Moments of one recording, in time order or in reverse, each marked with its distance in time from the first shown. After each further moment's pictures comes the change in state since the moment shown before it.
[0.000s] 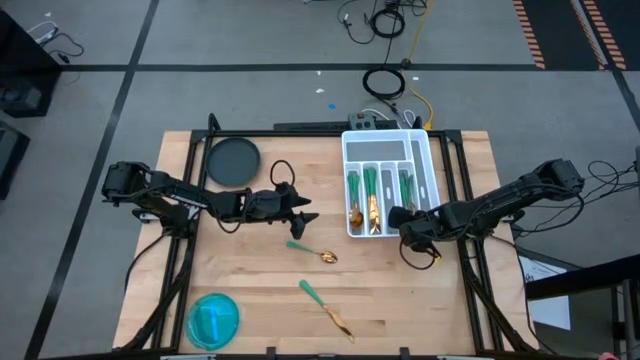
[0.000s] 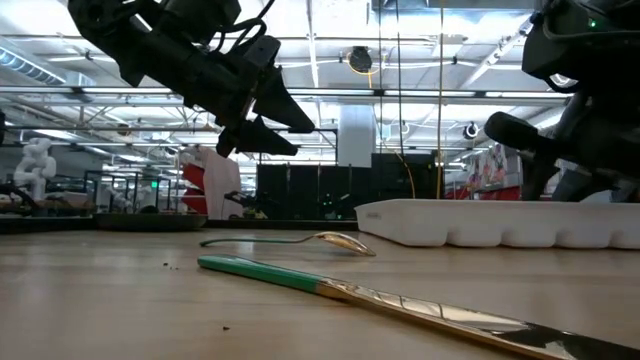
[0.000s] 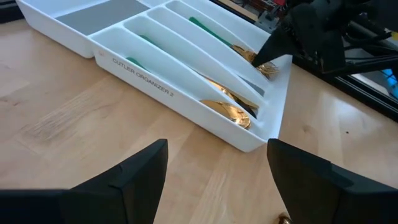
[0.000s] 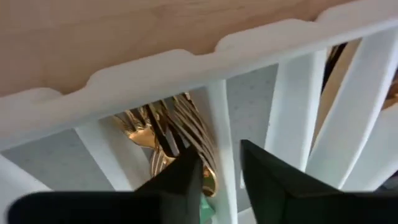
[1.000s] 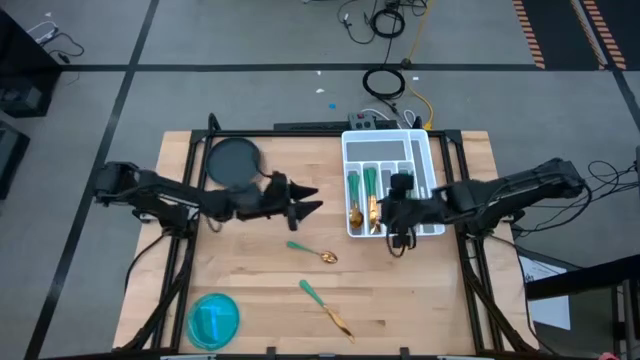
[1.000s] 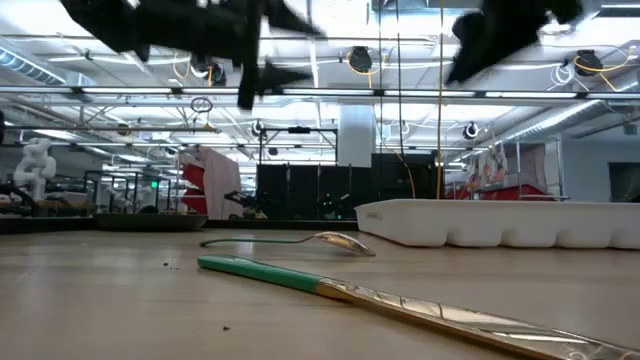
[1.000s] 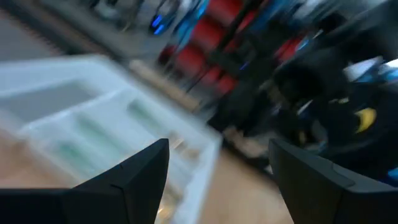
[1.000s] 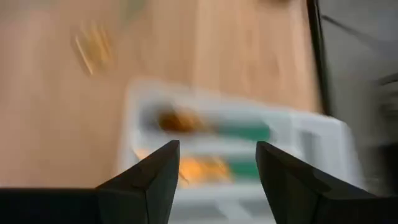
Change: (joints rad) left arm -0.017 -0.080 0.008 0.296 0.006 -0.066; right arm -0.019 -0.011 0.500 -0.083 -0.029 1.168
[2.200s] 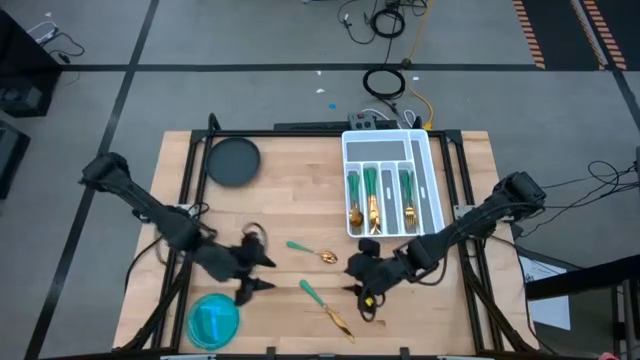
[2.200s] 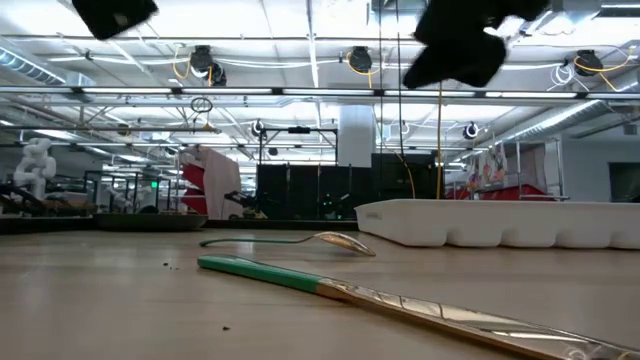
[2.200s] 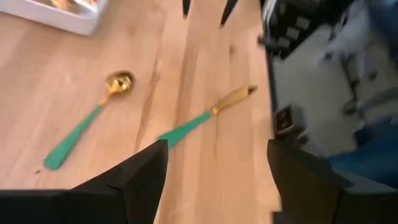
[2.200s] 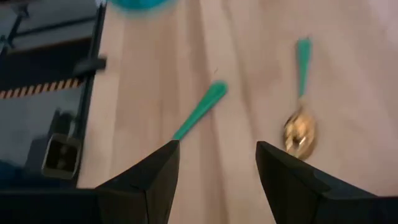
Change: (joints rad) left arm -0.571 -0.197 0.246 -1.067 -0.052 -0.148; right arm 0.266 0.451 0.099 0.504 -0.166 0.619
